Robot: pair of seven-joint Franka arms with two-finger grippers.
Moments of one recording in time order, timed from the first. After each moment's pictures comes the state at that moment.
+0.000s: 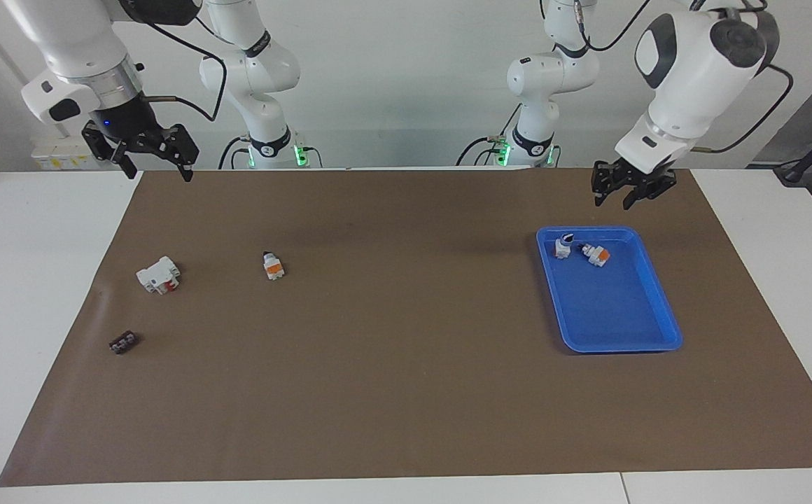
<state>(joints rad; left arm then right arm) 0.14 -0.07 -0.23 -1.71 -0.02 1.52 0.13 0.10 -0.05 -0.12 -1.57 -0.03 1.50 0.05</state>
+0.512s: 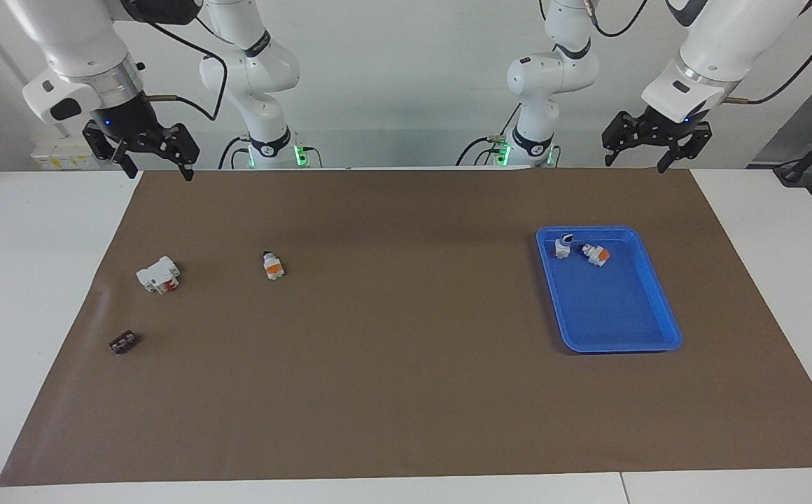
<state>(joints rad) 0.14 -0.03 -0.23 -1.53 -0.04 1.42 0.11 0.10 -0.05 -0.12 -1.57 -0.03 1.50 0.05</state>
